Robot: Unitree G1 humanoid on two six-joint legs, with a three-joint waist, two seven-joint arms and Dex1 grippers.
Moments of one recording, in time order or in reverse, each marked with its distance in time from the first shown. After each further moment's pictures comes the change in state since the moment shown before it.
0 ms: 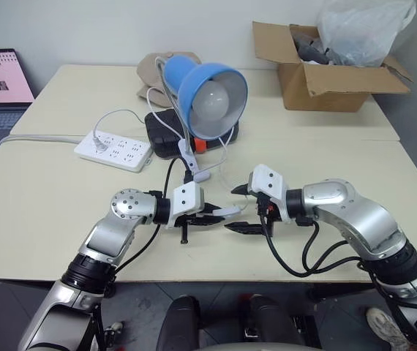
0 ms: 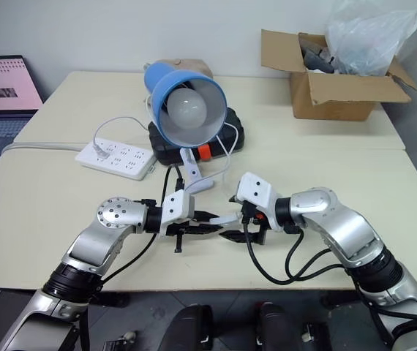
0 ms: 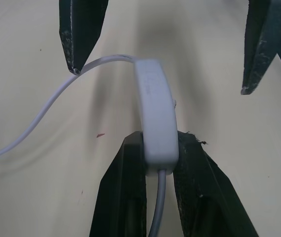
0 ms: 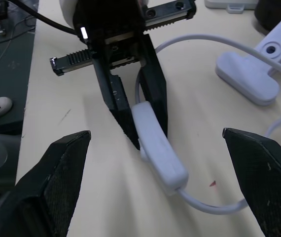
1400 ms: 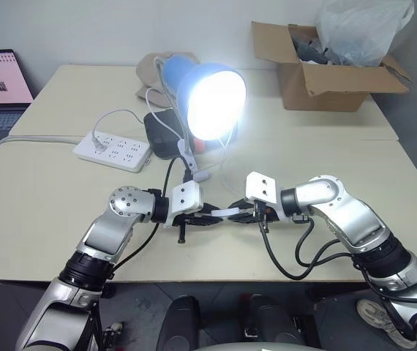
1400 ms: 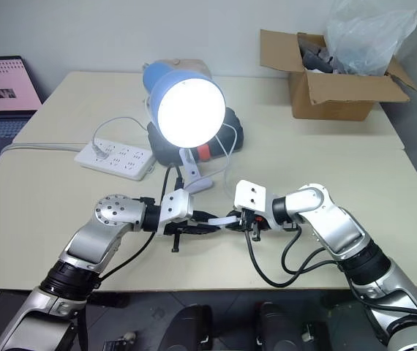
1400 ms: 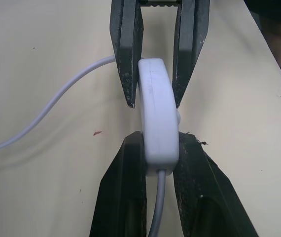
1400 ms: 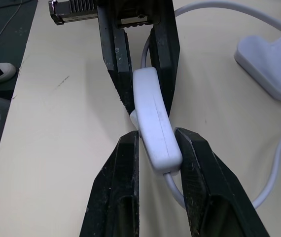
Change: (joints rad) left arm -0.016 0.015 0.001 -0.002 0.003 0.013 -0.038; right arm -0.028 0.032 0.050 0.148 -0.183 -0.174 0.159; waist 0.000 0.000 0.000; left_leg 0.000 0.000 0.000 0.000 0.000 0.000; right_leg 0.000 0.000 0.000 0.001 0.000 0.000
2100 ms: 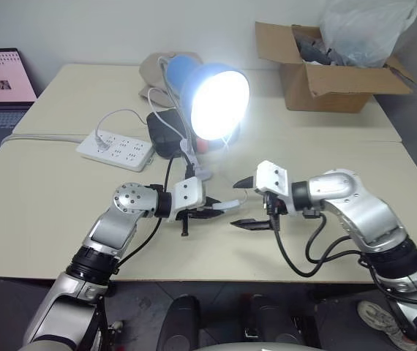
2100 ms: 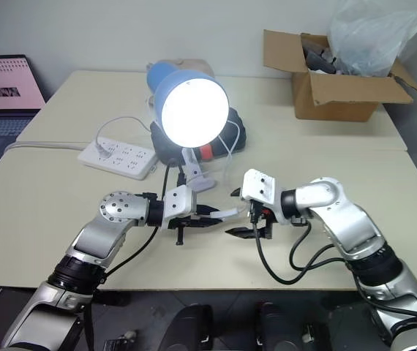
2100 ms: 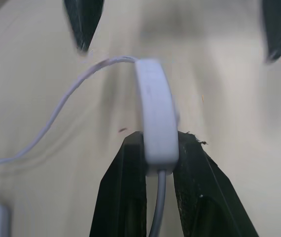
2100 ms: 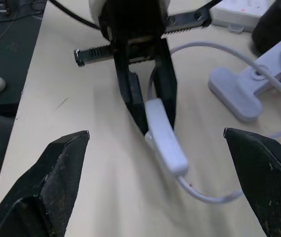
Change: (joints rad) left arm -0.055 -0.077 -0.013 0.152 0.080 -0.102 0.076; right arm 0.058 -0.084 -0.171 -0.168 0.070 0.054 -0.004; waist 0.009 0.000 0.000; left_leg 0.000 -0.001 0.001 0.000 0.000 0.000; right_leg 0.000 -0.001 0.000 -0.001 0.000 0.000
